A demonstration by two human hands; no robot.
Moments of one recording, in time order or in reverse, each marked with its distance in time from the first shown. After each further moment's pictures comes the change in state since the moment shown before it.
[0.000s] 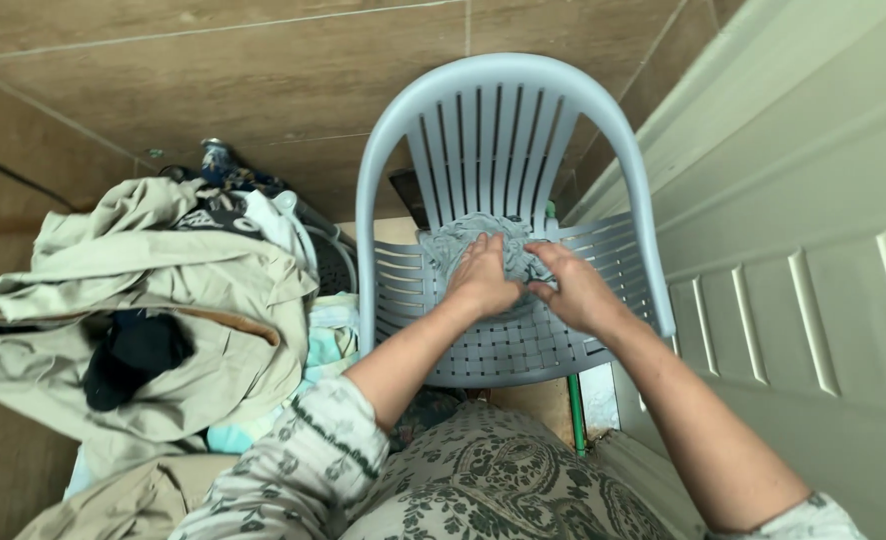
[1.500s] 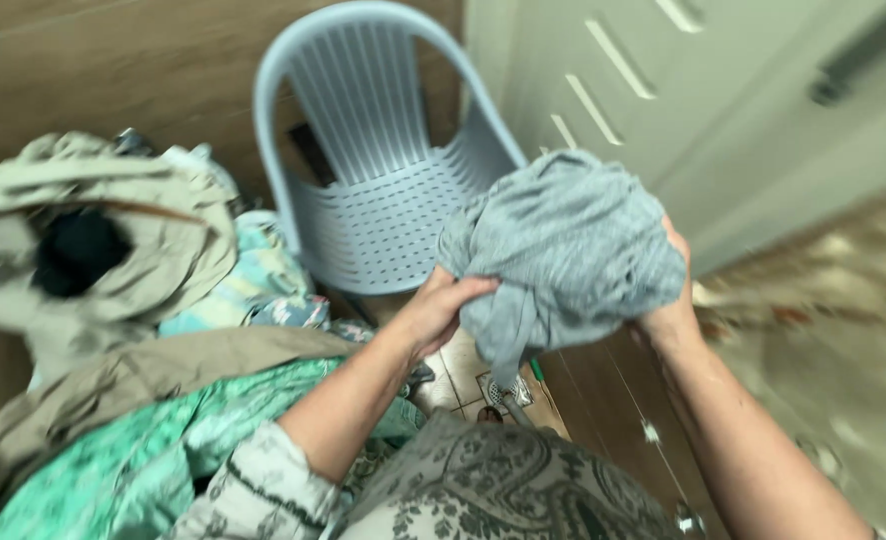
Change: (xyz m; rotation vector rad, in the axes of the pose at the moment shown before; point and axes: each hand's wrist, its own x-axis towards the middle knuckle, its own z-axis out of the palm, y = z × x) left_hand -0.393 0.024 0.151 -1.201 -0.493 0.483; right_hand -0.490 -0.093 -0.001 0.713 0.801 -0.077
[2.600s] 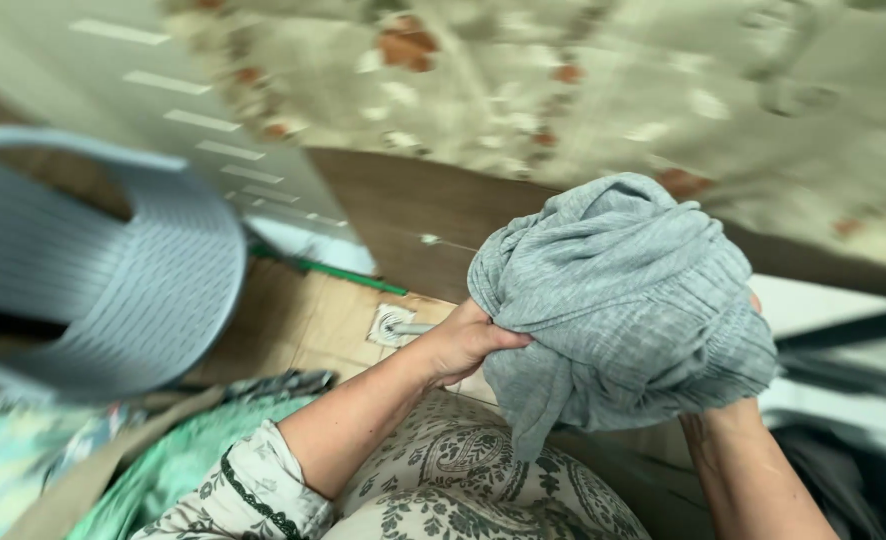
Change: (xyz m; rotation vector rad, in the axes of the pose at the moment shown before) left_hand -0.214 -0.194 0.278 0.012 -0.980 -0.676; right_hand -0.529 -0.184 -0.093 0.107 1.191 0.099
